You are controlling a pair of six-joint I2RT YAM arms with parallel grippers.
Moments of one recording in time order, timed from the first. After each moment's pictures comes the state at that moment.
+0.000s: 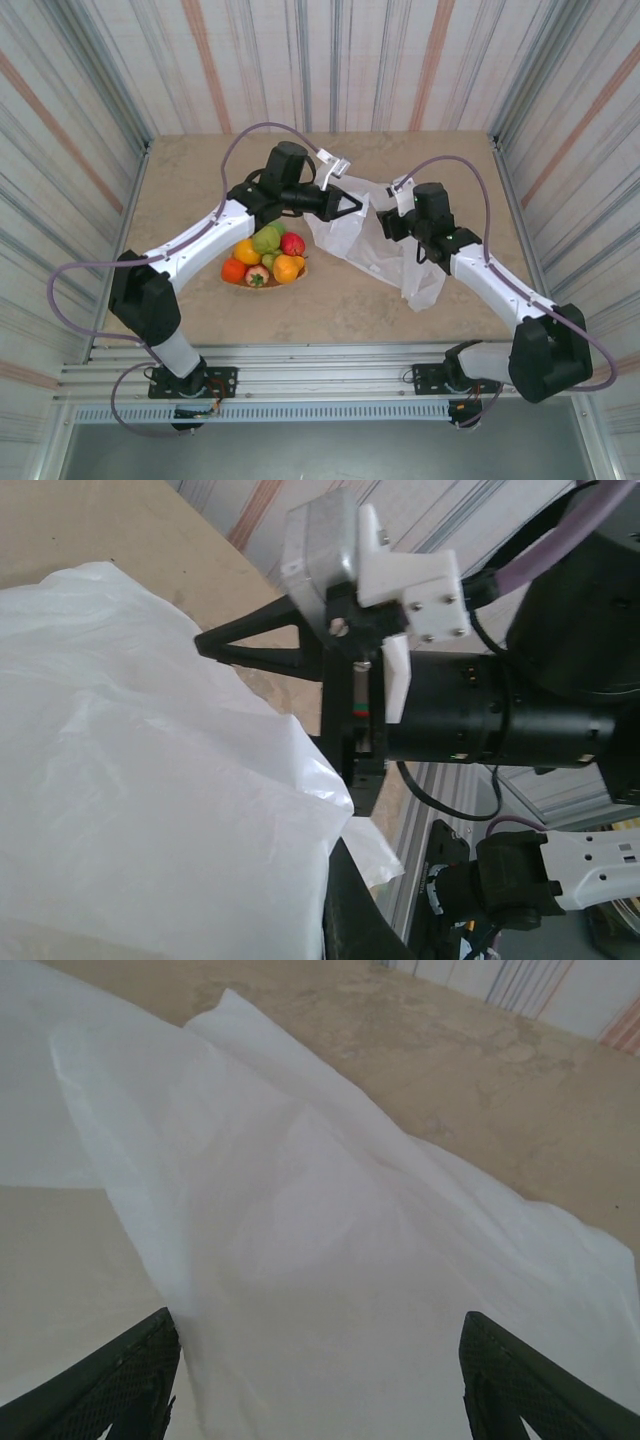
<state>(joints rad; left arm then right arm) -0.66 1.66 1.44 -0.30 0.70 -0.30 0.37 1.26 0.83 -0.15 -0.02 -0.13</state>
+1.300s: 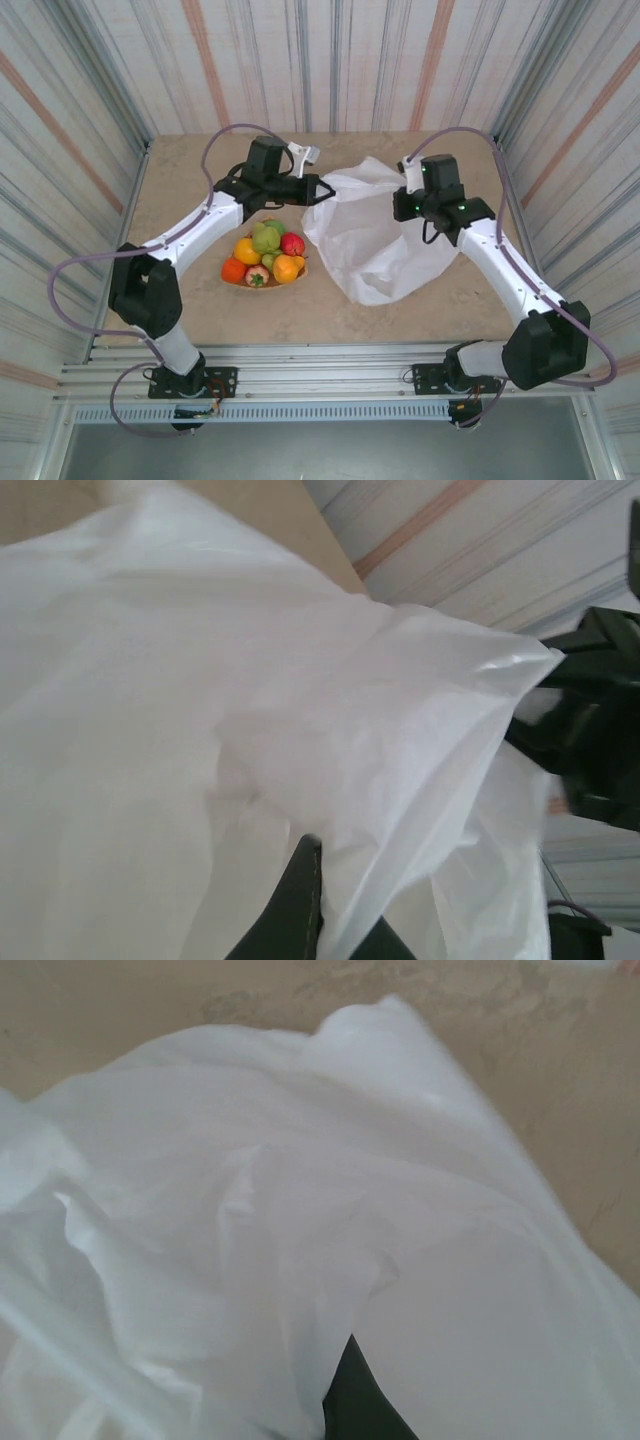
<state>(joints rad) -0.51 1.70 1.41 -0.30 0.63 -0.42 0.28 1.31 1.14 -0.56 -0.14 0.07</state>
